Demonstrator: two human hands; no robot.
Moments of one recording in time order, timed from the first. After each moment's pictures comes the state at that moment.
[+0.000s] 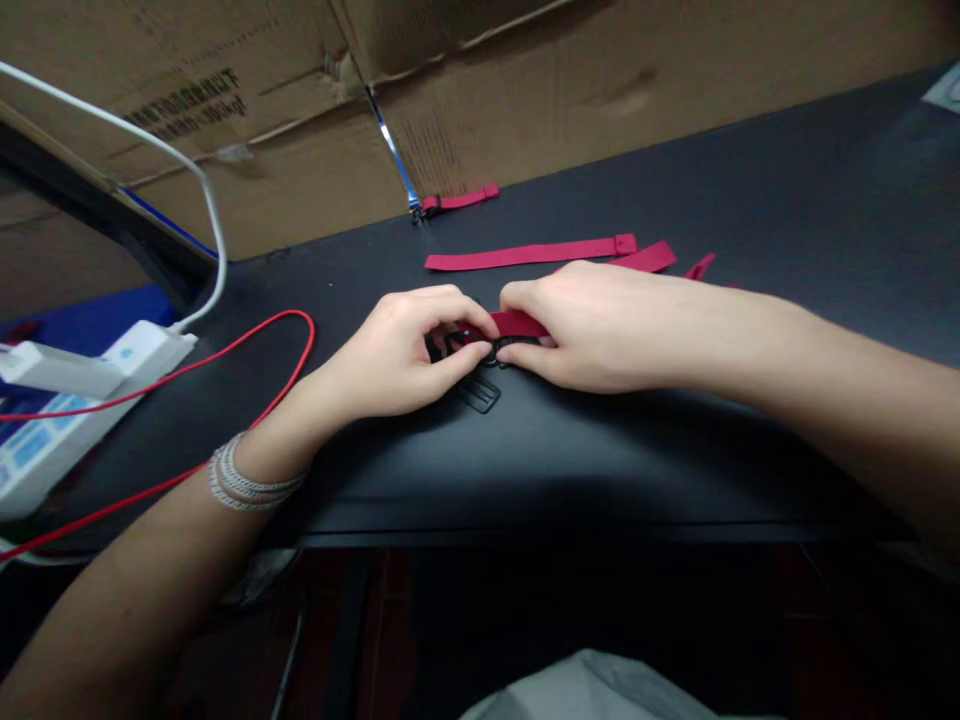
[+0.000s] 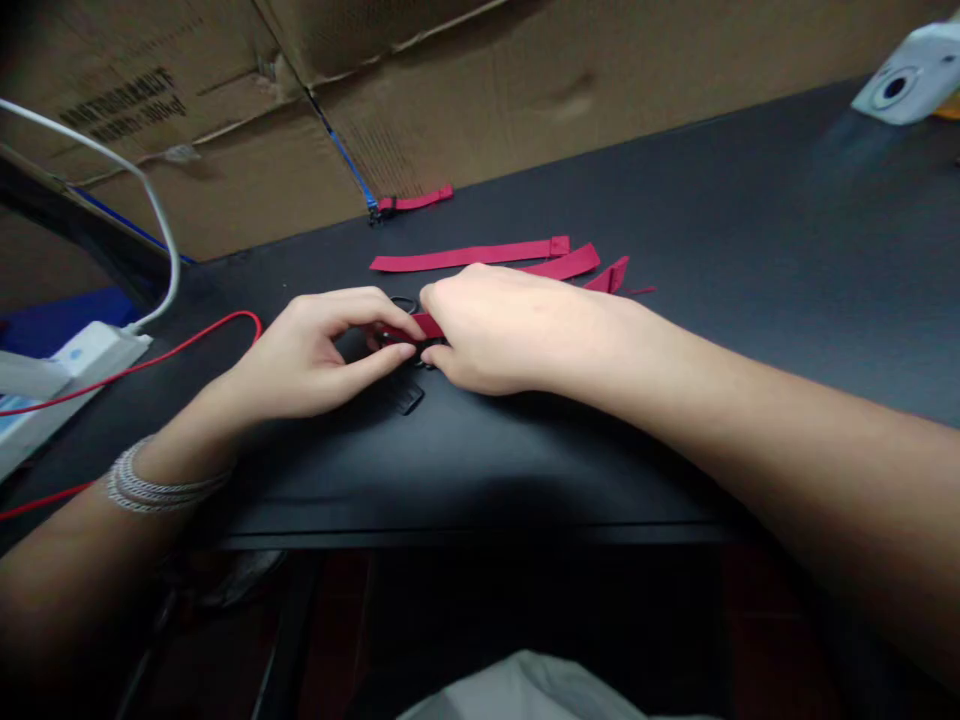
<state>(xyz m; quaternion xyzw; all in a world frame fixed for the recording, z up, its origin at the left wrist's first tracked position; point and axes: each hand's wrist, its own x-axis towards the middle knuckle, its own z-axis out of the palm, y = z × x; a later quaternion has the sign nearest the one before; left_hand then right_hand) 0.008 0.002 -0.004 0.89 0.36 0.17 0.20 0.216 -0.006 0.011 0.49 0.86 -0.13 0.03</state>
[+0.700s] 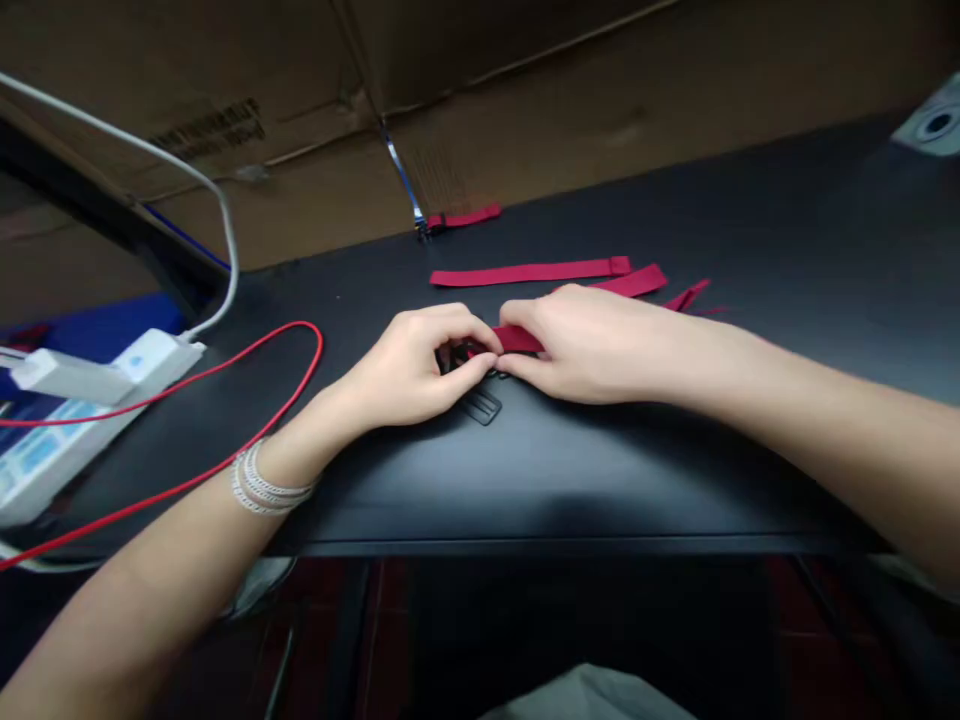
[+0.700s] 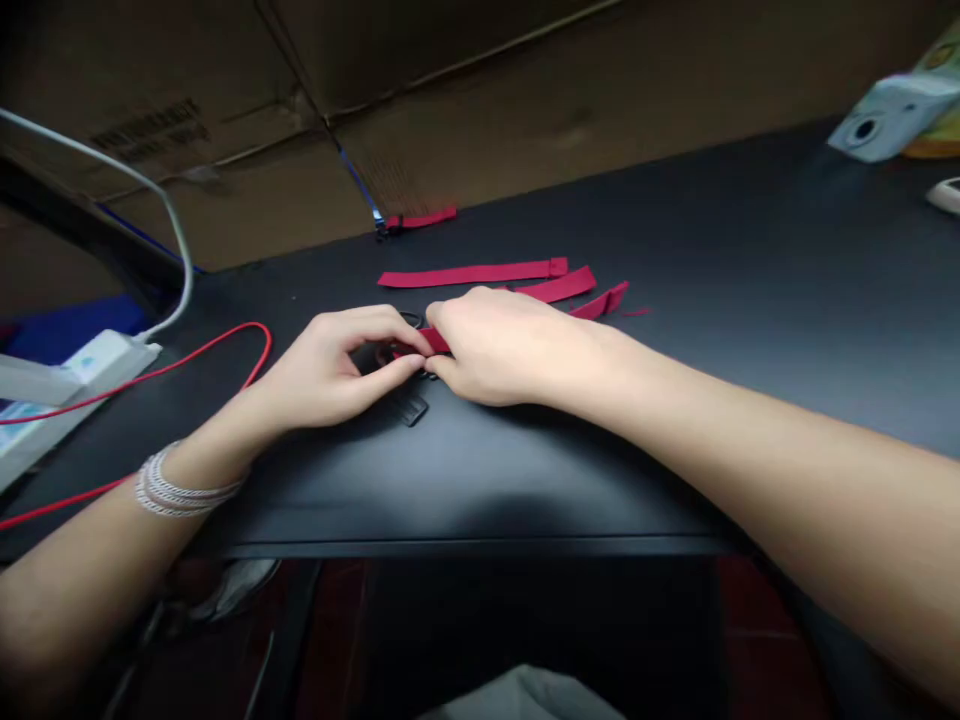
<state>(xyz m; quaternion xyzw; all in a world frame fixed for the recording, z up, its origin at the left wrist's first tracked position) 0.010 0.004 -0.009 0.89 0.36 0.18 0.21 0.214 -0.004 0.007 0.48 0.86 -0.14 0.02</state>
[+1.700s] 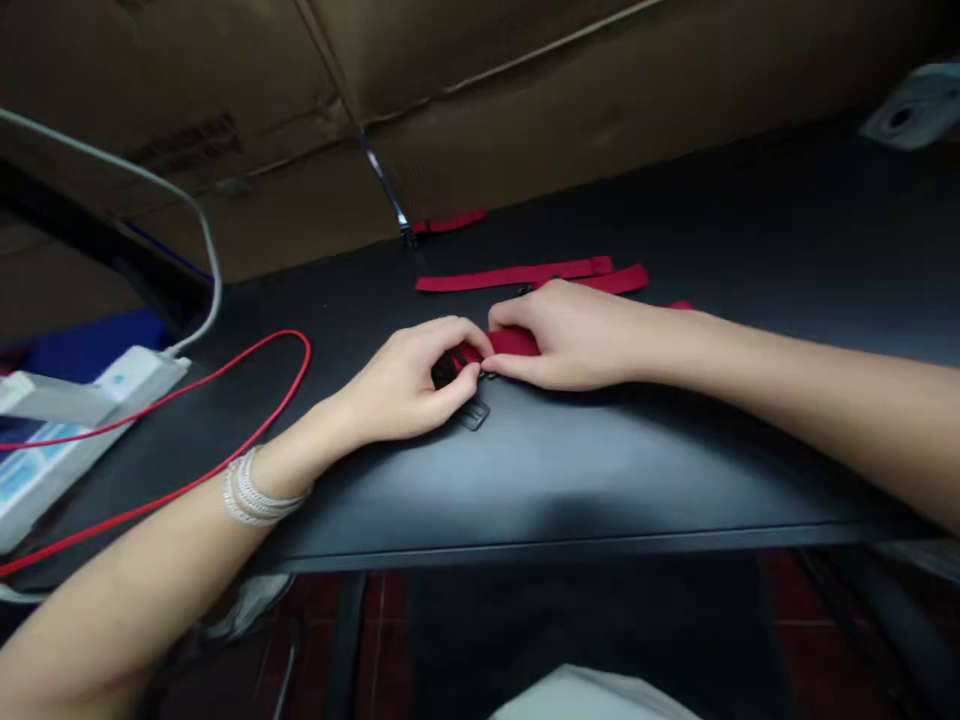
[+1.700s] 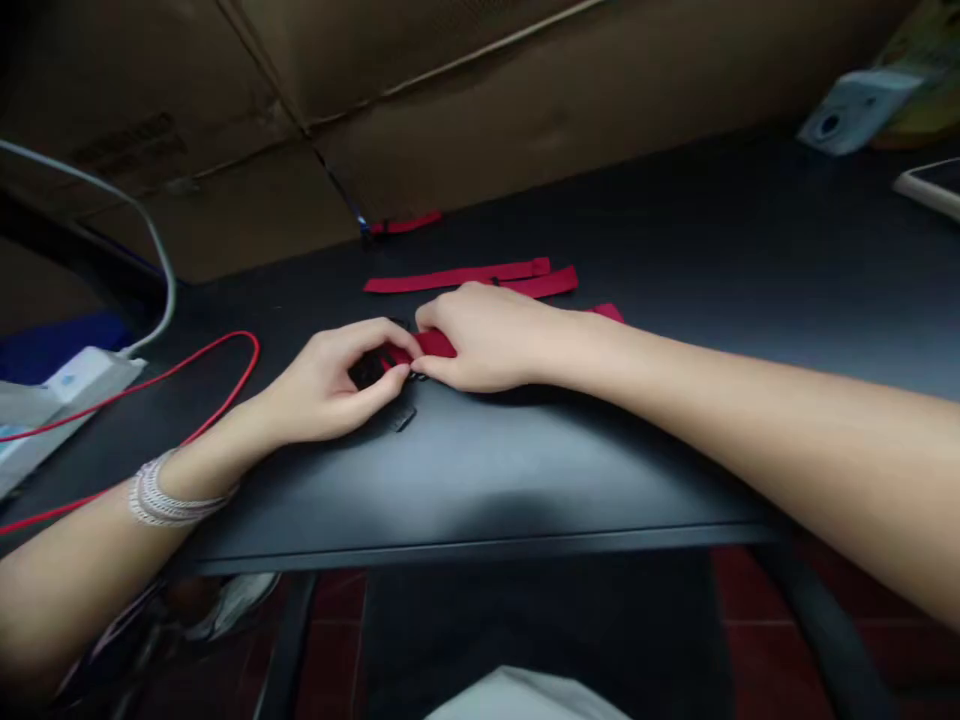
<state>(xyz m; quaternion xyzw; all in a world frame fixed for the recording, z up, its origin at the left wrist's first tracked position) 0.011 0.004 -0.015 0.91 0.33 0.16 0.18 0.227 0.009 -0.001 0.43 0.88 -0.19 -0.04</state>
